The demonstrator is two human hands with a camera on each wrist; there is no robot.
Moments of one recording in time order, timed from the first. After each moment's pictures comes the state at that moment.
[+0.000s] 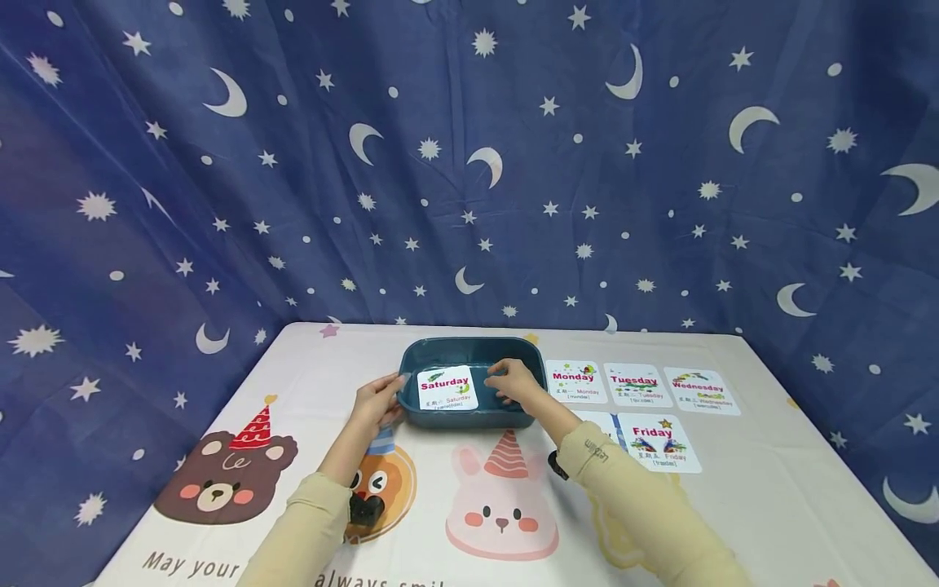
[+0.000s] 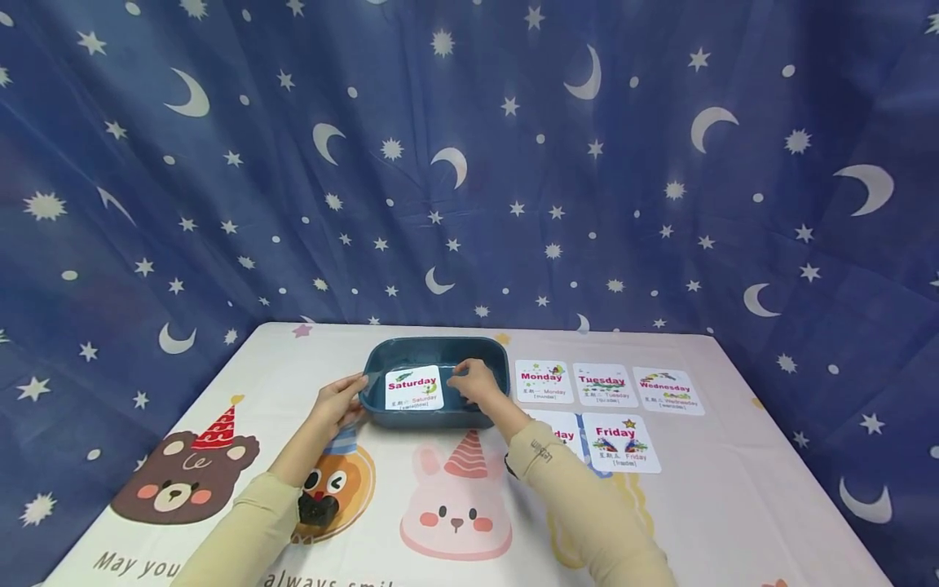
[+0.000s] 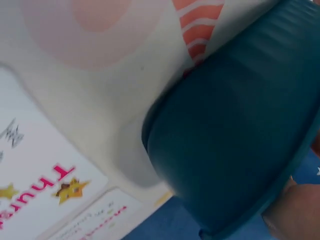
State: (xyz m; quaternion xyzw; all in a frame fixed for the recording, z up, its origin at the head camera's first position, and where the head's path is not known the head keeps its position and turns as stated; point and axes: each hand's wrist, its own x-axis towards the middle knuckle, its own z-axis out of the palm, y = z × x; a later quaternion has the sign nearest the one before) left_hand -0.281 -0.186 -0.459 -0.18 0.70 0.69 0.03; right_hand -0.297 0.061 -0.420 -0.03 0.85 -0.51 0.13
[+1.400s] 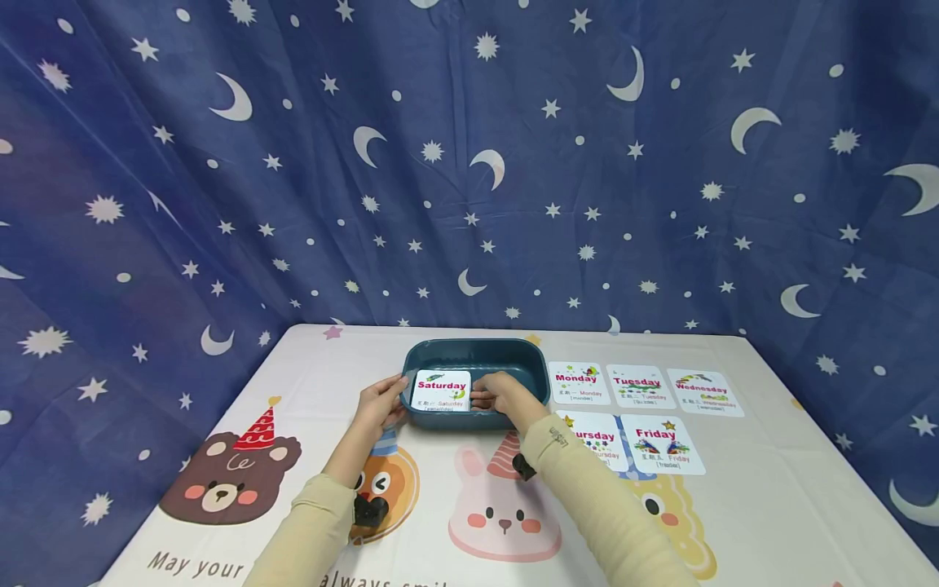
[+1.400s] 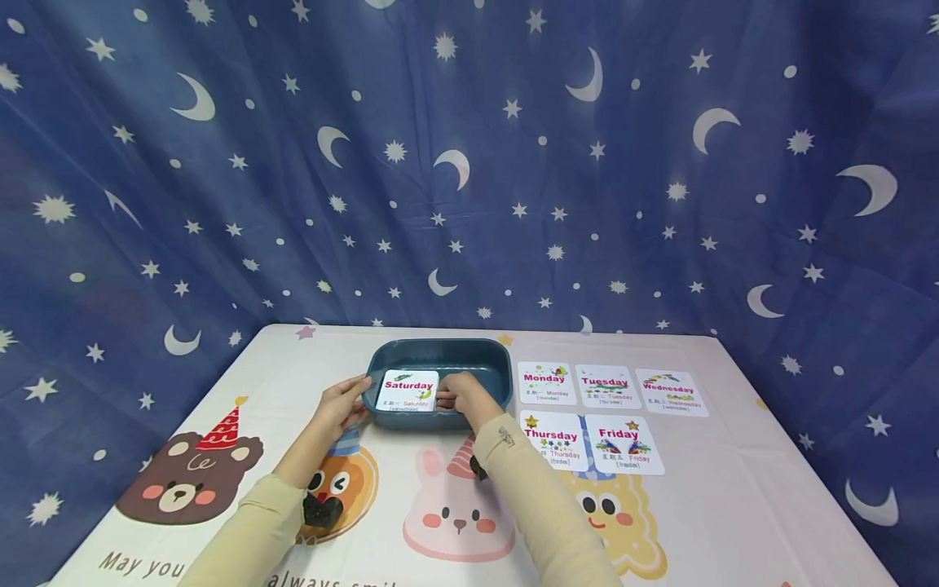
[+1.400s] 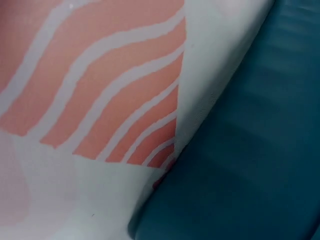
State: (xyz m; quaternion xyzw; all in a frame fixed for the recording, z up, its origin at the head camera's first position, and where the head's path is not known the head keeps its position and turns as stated) left_hand -0.278 -0.185 -0.458 -0.19 0.69 0.70 0.03; right_hand -0.425 0.026 -0.572 0.16 0.66 -0.69 0.25
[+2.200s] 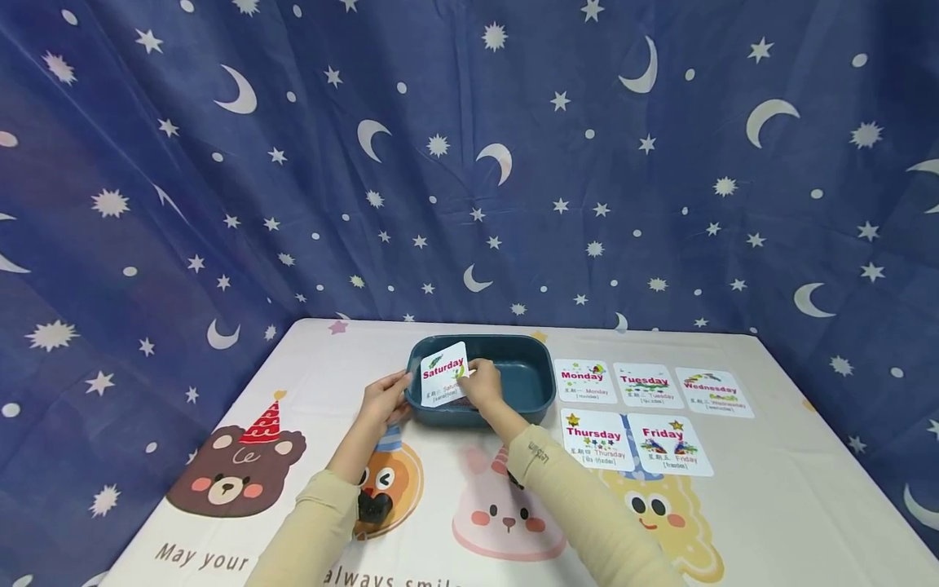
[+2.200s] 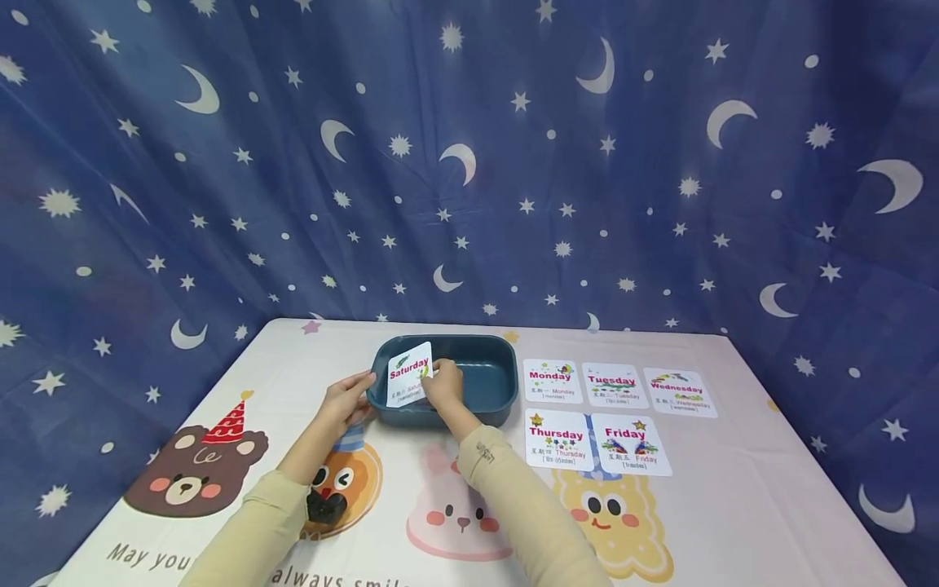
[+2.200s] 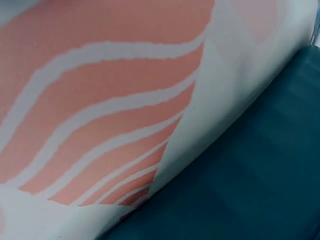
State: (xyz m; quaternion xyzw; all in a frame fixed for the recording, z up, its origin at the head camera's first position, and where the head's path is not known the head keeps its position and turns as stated) left_hand -0.281 -0.185 -0.461 -0.20 0.69 0.70 0.02; right_hand -0.299 -0.013 -0.442 0.00 0.85 -0.53 -0.01
